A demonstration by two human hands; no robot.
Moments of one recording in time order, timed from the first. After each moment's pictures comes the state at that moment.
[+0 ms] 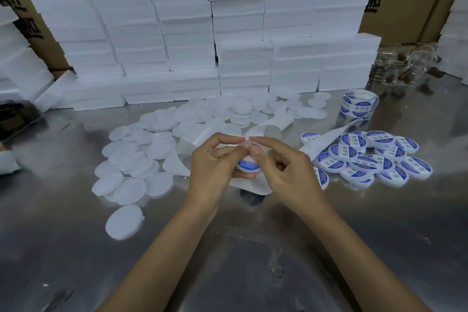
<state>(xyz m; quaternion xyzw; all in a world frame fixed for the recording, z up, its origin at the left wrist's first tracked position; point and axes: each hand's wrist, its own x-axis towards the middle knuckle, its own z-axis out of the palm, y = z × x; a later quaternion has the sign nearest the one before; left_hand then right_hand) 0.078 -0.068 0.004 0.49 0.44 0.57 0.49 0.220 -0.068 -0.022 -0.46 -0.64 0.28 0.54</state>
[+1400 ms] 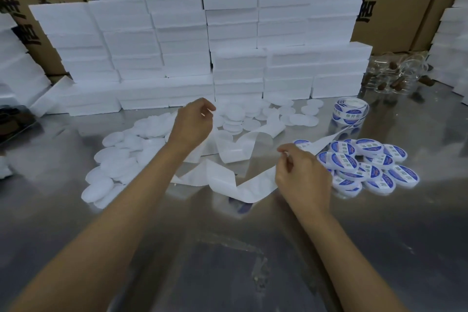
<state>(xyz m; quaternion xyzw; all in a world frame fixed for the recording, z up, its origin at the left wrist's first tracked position) 0.048 0.057 0.028 0.69 0.59 0.41 0.12 0.255 -0.048 -0.036 -0.69 -0.59 -0.02 0.43</state>
